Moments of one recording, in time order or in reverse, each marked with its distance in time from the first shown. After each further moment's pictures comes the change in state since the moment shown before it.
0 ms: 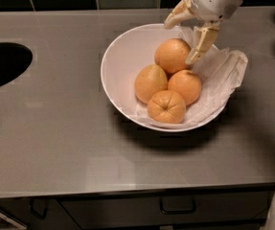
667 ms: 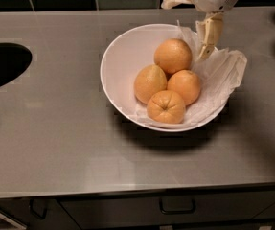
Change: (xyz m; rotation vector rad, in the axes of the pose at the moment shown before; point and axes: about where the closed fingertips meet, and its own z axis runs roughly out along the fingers) arm -0.016 -0.005 -0.018 0.038 0.055 -0.017
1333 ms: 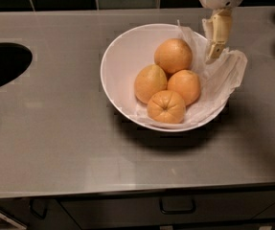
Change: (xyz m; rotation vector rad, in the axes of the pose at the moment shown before) arm -0.004 0.010 -0.019 0.022 0.048 0.033
